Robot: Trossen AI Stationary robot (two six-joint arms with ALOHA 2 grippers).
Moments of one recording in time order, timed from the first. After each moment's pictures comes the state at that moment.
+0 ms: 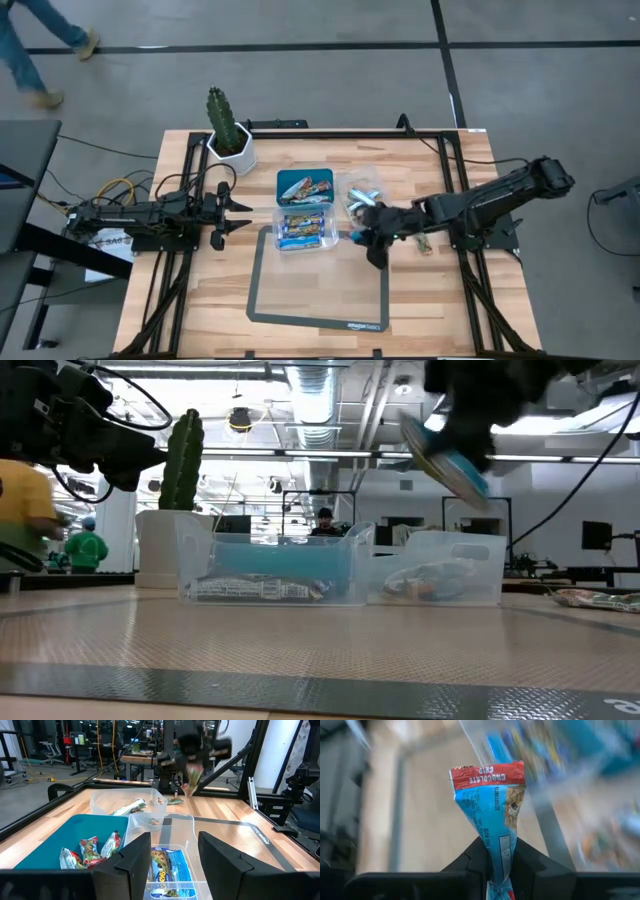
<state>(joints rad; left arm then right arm) 0.00 0.07 0.01 0.03 -0.01 -0.07 0.24 1.32 0.83 -0.30 0.07 0.51</state>
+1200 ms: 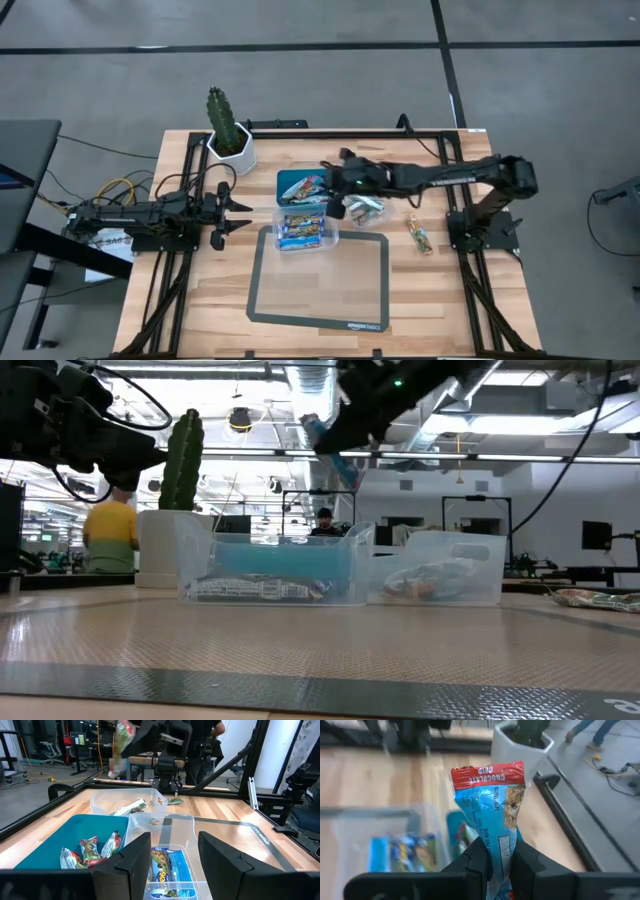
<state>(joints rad) 0.00 0.07 0.01 0.03 -0.01 -0.07 -0.07 1.59 1.15 -0.09 0.22 -0.14</state>
